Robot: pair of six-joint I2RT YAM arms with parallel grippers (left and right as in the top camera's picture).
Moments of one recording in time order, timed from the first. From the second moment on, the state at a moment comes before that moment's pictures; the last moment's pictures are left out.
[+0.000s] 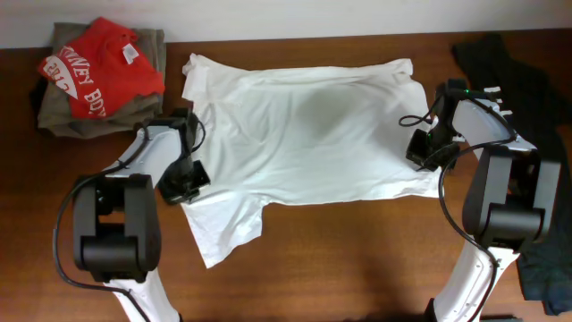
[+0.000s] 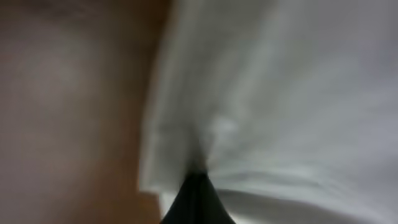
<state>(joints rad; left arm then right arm) -0.06 2.02 1.32 -1.06 -0.09 -0.53 -0.16 2.13 1.51 -1.03 -0.08 0.34</state>
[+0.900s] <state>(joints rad) -0.21 1.96 1.29 -0.77 -0.09 -0.48 -0.13 1.87 1.47 -1.14 -0.14 0.29</state>
